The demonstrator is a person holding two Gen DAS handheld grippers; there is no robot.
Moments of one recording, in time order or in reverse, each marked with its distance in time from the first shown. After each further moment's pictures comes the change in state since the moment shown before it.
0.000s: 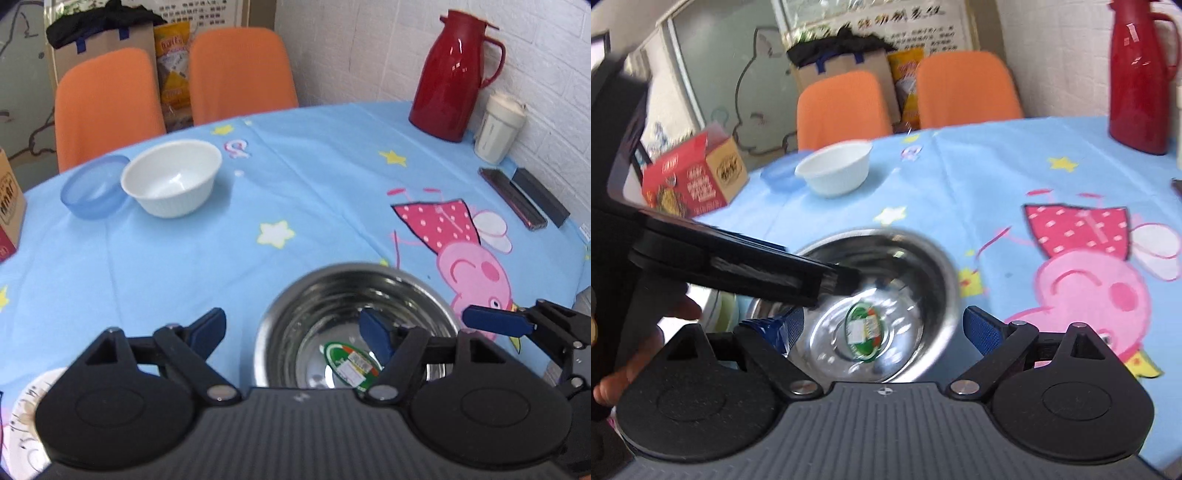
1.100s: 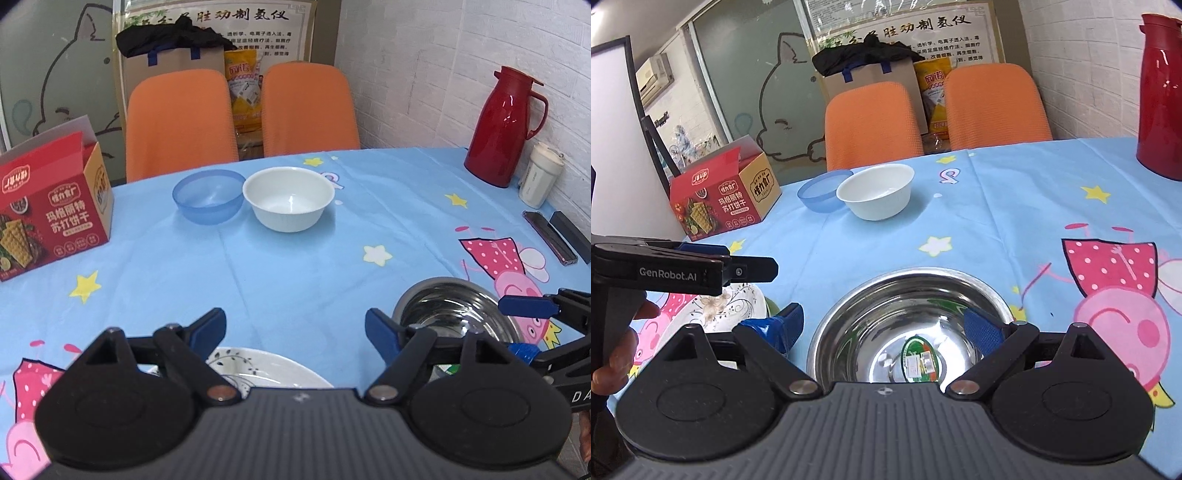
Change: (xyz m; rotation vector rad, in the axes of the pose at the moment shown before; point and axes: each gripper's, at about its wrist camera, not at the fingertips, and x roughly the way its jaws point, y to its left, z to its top) left arm -0.051 0.075 -0.023 -0.081 -0.090 0.121; right arm 0.009 0.037 0.030 -0.047 0.018 0.075
